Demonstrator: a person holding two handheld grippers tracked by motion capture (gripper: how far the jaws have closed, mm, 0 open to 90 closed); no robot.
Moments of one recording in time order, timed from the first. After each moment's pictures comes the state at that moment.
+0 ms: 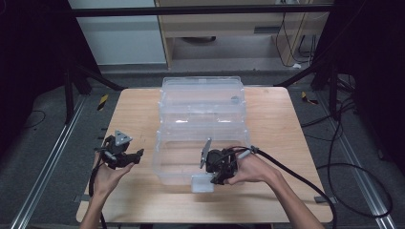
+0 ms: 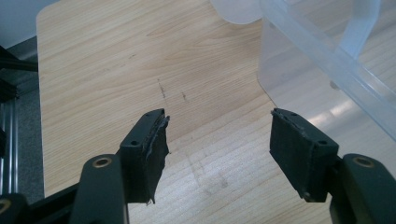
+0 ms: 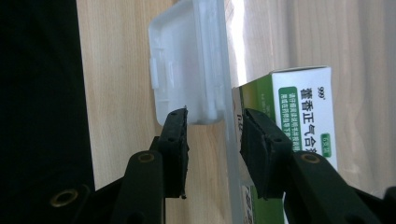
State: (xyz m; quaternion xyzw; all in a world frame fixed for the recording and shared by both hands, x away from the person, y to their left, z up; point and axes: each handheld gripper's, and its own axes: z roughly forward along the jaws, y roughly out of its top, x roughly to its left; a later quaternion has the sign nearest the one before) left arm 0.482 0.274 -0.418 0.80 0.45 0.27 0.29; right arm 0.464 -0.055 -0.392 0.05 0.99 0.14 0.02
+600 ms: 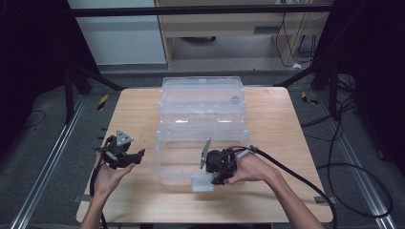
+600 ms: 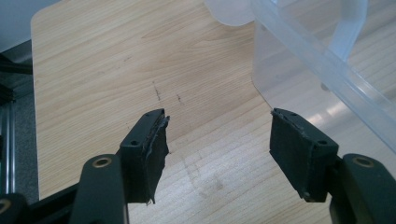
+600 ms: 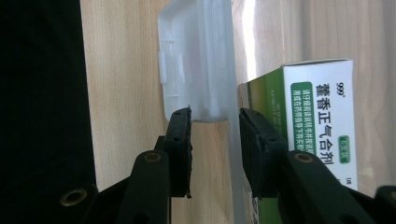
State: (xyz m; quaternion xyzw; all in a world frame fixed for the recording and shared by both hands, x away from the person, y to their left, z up) left arm 0.481 0.271 -0.418 0.80 0.45 0.27 0.29; right arm 0.469 -0.055 -0.399 0.05 0.99 0.14 0.00
